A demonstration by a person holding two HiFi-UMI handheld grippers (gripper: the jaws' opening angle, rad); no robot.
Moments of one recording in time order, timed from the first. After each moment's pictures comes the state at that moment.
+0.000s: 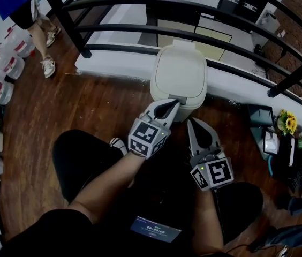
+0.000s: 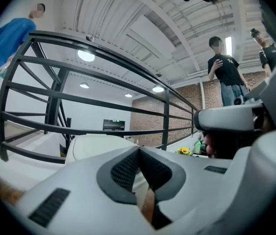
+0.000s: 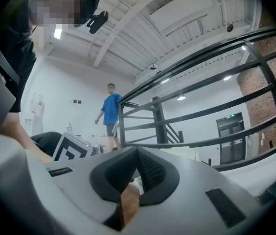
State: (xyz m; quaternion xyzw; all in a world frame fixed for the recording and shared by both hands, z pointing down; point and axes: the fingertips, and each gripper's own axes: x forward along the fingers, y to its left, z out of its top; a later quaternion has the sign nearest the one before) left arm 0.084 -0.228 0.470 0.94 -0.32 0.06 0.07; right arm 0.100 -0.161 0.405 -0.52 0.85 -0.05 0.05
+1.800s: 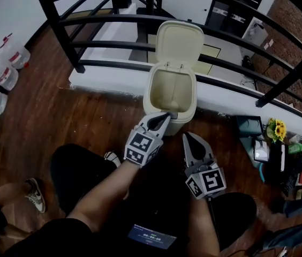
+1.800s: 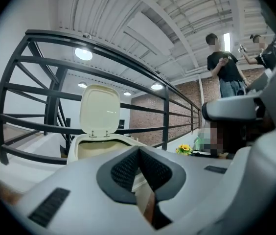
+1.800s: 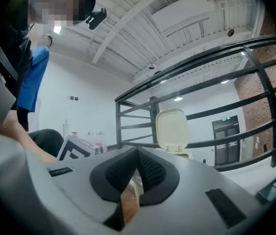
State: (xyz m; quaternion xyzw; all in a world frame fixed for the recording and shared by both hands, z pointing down) left arm 0.089 -0.230 0.470 0.95 -0.31 0.07 0.06; right arm 0.115 -0.150 0.395 -0.54 0.84 -0.04 0.04
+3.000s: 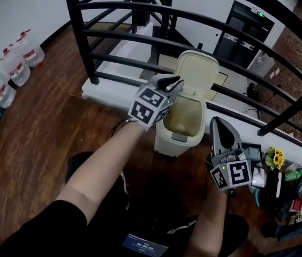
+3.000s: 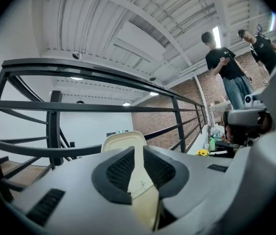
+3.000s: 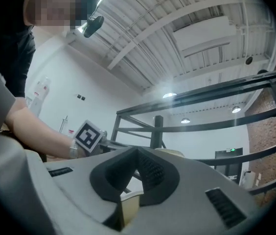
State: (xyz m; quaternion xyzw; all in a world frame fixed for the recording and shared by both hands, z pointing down) left arm 0.046 -0.358 0.281 0.94 -0.33 0.06 -0.05; right arm 0.120 -0.213 0.251 -0.53 0.84 0.10 0.04
